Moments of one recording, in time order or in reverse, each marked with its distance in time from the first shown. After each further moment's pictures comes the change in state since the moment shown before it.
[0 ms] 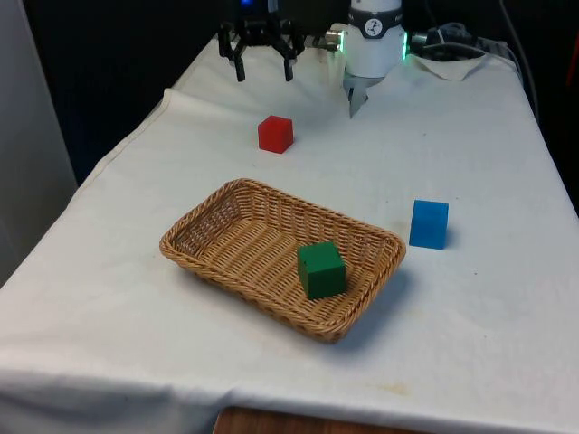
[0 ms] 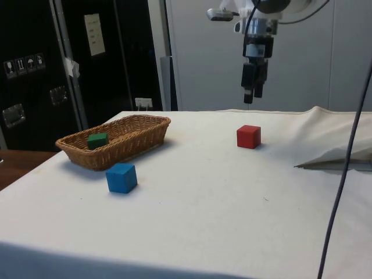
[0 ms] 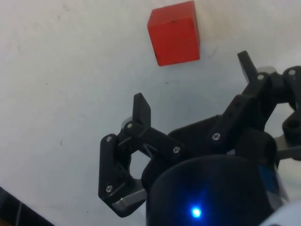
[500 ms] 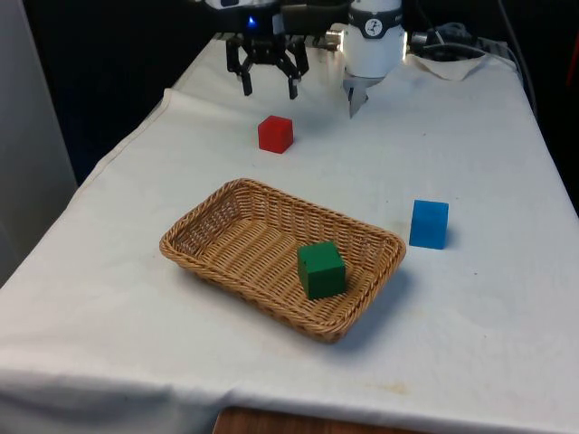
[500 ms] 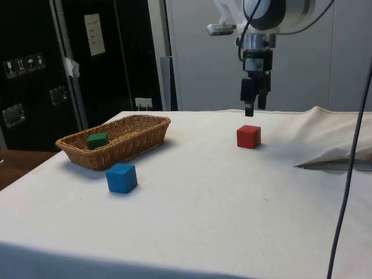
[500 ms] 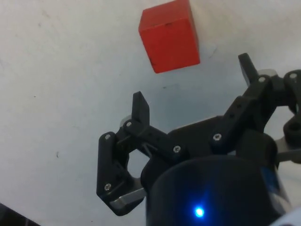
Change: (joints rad) arm 0.015 0.122 0.037 -0.007 0.108 0.053 0.034
